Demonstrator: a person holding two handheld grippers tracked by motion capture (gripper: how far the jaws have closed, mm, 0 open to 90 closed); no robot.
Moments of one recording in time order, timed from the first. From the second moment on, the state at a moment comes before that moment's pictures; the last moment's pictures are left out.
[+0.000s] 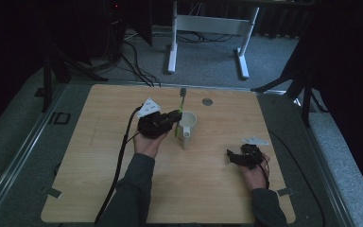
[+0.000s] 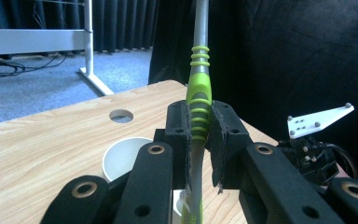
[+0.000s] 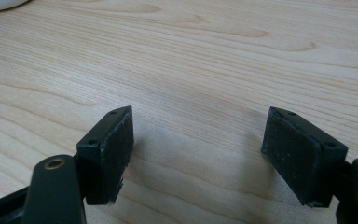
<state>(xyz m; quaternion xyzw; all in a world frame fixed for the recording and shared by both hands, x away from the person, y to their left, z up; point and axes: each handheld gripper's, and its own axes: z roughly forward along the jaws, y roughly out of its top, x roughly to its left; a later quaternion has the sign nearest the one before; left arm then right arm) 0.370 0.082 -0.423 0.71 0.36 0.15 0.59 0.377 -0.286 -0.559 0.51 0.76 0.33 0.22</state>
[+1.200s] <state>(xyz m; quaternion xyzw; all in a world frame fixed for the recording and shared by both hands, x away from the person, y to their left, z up) 0.375 0.066 -0.427 0.70 0.36 0.17 0.60 0.377 -0.286 -0.559 0.51 0.76 0.33 0.22</state>
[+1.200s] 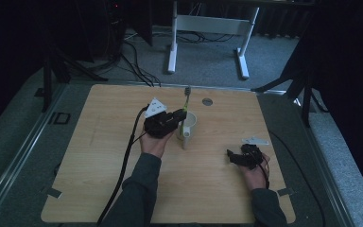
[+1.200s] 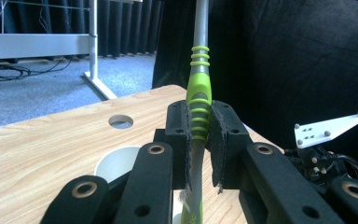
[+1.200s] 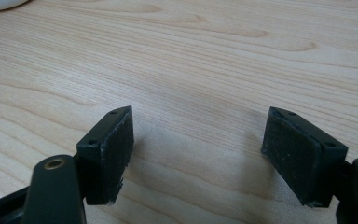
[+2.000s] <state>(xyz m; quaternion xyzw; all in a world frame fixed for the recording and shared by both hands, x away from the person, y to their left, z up) 0.380 0.052 -0.437 0.70 0.35 0.17 0.60 0.377 -0.286 -0.559 0.51 0.76 0.33 0.22</state>
